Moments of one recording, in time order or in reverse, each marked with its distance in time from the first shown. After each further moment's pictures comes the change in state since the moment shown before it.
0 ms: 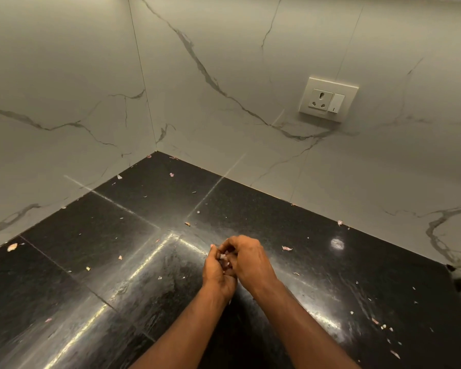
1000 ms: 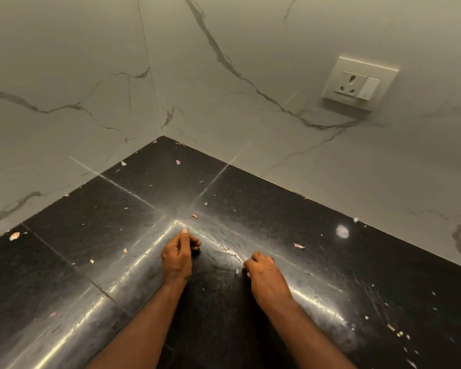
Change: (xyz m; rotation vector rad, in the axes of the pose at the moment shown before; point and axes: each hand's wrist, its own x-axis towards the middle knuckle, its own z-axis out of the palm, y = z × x) left_hand 0.035 0.089 -0.065 0.994 0.154 0.878; right_hand -0.008 0.066 0.050 -0.332 -0.164 -0.066
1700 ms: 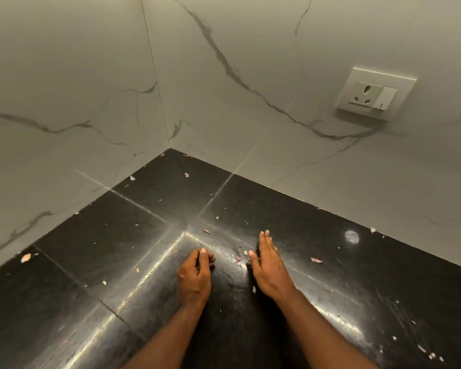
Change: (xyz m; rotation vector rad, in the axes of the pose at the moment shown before) left_hand 0.005 -0.011 0.001 0.096 -0.004 0.061; right_hand 0.069 -0.001 0.019 0.388 0.057 0.185
